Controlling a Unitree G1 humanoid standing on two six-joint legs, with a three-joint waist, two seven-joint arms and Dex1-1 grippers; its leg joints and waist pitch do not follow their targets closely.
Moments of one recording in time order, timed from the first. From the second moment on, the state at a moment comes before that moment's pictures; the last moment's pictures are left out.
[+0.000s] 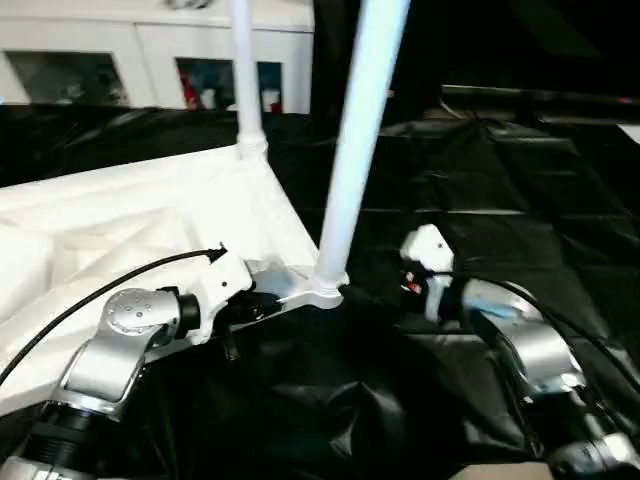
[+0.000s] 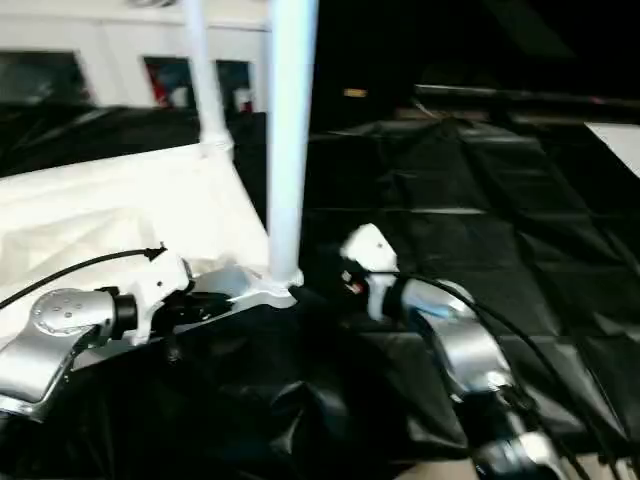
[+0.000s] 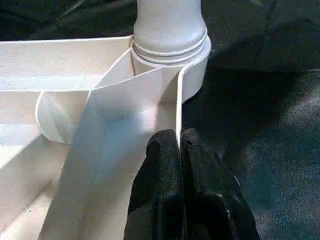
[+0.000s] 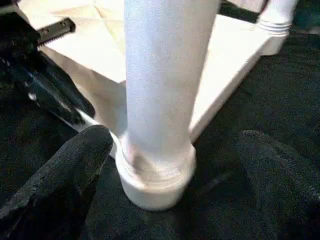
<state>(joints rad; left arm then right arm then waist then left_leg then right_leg) -0.28 0.49 -0.17 0.12 -0.04 0.24 -1.00 -0.40 -0.31 0.19 0.29 0.21 0.17 0.87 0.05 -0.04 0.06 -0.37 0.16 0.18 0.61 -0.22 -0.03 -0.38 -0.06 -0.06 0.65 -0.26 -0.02</state>
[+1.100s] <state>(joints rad) -0.37 0.48 -0.24 0.24 -0.02 0.17 -1.06 -0.53 -0.22 0.22 0.58 0.14 0.06 0.89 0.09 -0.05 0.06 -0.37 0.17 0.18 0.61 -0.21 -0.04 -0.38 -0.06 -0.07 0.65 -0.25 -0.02</state>
